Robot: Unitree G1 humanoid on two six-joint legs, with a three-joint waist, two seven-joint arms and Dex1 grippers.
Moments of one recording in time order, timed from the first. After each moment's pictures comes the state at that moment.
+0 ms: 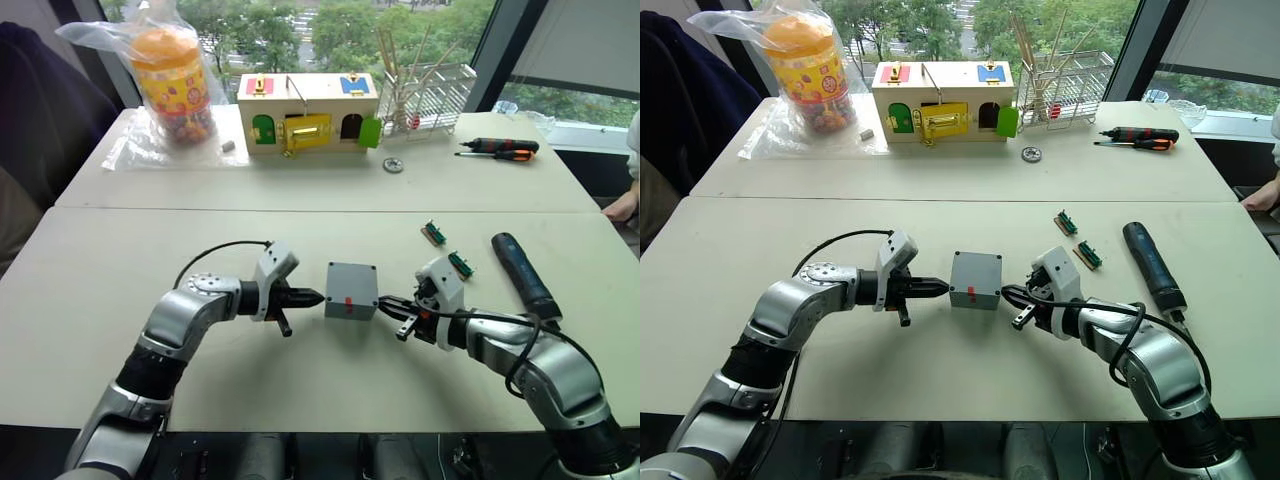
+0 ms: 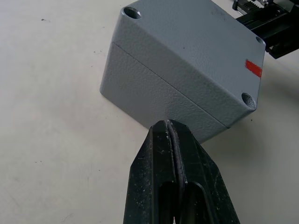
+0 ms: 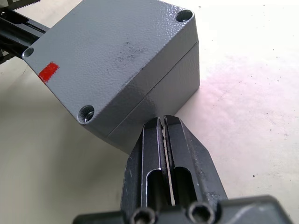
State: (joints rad) left arm -0.47 0.44 -0.22 -0.09 -0.40 0.82 -0.91; right arm -0.14 -0.63 0.07 -0.45 0.51 0.83 0.54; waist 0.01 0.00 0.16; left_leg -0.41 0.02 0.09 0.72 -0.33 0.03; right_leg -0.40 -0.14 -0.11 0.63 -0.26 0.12
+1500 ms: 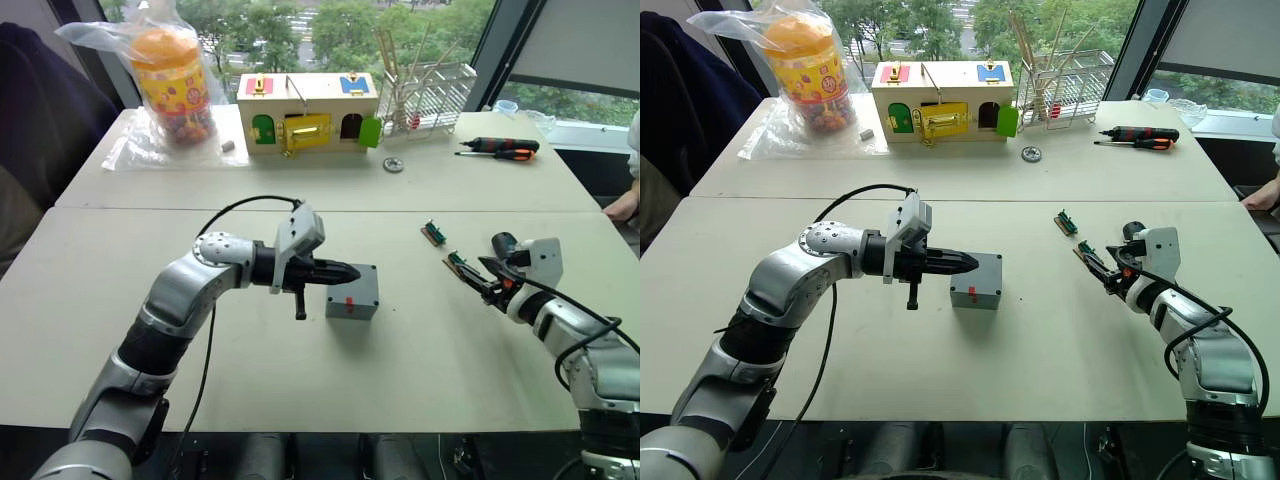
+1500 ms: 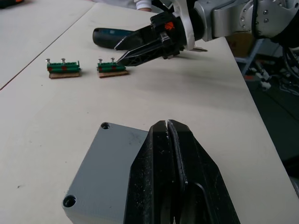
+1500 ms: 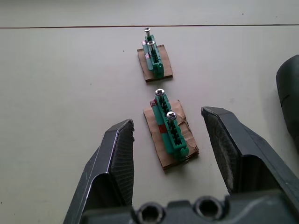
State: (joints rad) left arm -0.63 0.48 -0.26 -0.20 -0.46 0.69 -1.02; right arm -0.15 -0.62 -0.28 -0.07 0.38 0.55 0.50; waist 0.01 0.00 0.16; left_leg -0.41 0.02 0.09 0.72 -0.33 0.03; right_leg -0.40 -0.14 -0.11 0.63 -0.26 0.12
